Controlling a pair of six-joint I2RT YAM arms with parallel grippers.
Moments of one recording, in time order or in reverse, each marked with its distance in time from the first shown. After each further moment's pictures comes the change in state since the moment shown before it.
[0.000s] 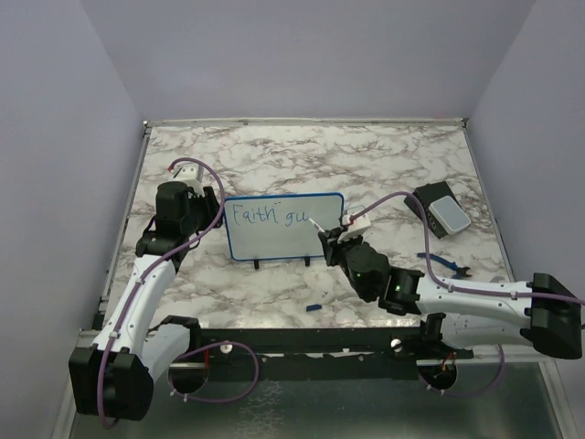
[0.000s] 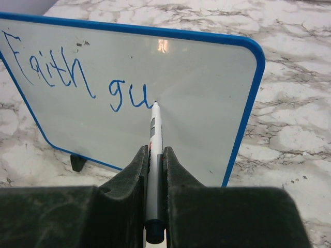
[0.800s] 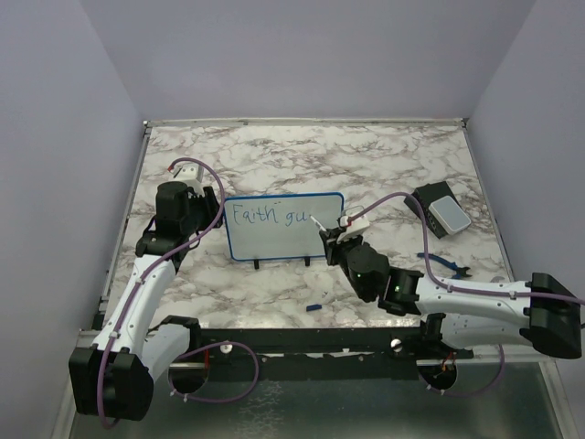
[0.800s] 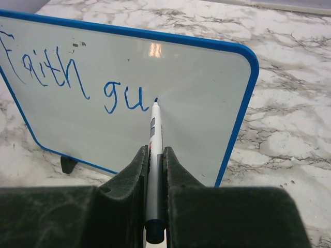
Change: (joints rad) left arm 0.000 0.000 0.000 0.000 0.000 0.000; right arm 0.000 -0.011 -0.005 0.025 0.018 -0.070
